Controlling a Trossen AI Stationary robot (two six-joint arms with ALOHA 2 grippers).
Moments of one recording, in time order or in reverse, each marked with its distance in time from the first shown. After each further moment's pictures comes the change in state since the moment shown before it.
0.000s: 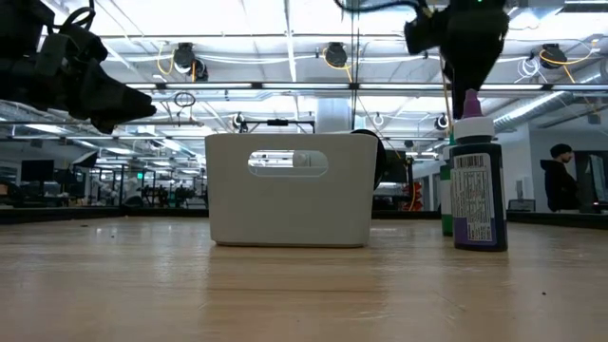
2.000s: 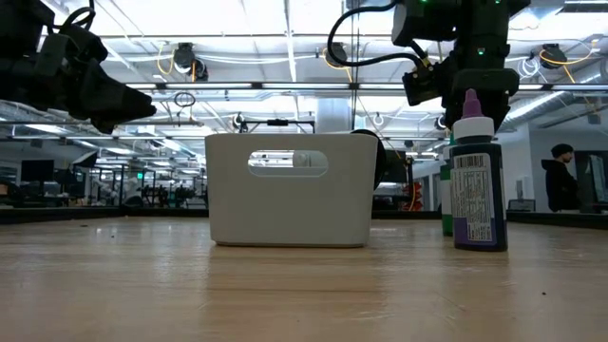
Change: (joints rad) left arm 0.000 0.000 0.000 0.000 0.000 0.000; right arm -0.003 0.076 -0.231 0.278 -0.106 -0.024
